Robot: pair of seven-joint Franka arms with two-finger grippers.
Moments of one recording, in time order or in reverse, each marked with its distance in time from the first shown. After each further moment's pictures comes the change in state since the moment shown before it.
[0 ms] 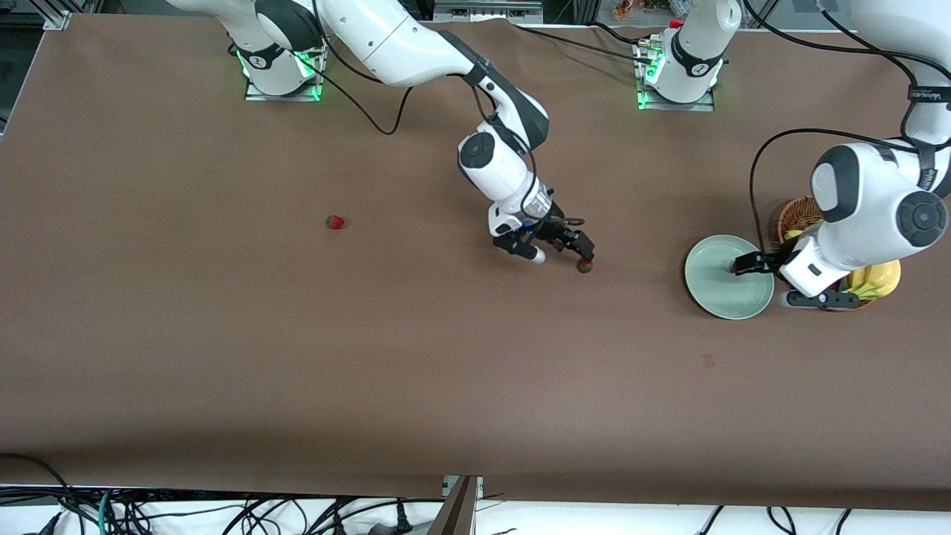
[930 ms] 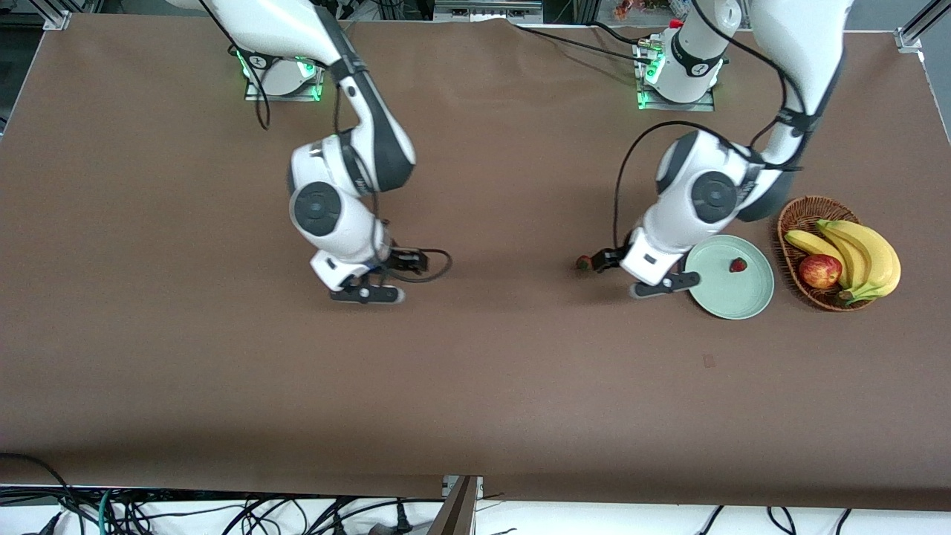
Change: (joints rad) left arm -0.063 0.105 -0.420 -0.016 0.152 0.179 -0.794; right arm -0.121 -0.530 -0.367 -0.602 -0.071 -0.631 -0.861
